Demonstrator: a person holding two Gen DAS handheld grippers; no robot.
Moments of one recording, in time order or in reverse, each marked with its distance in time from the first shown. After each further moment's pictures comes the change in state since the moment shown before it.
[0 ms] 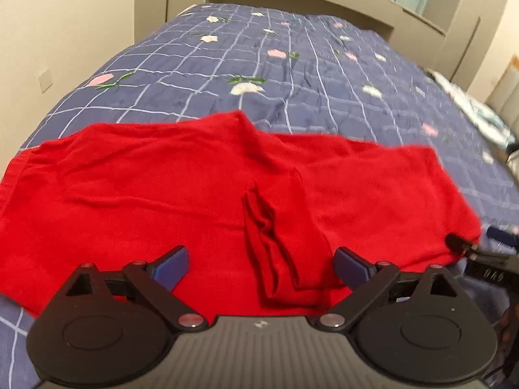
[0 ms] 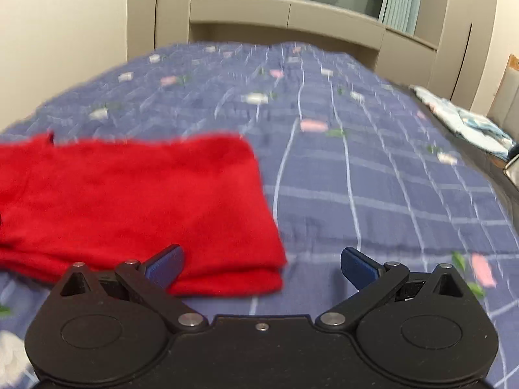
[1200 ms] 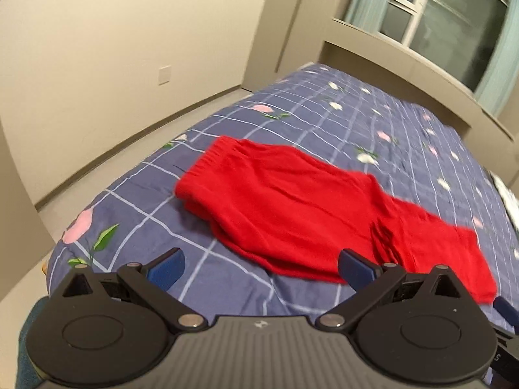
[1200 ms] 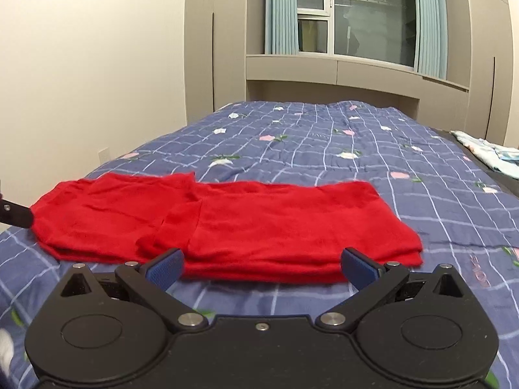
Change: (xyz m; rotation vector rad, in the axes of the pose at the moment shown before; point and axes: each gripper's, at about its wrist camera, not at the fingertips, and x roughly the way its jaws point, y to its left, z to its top) left arm -0.122 0.101 -0.068 -0.383 -0.215 0.185; right arm -0.105 0.119 -0.027 -0.001 -0.233 0.165
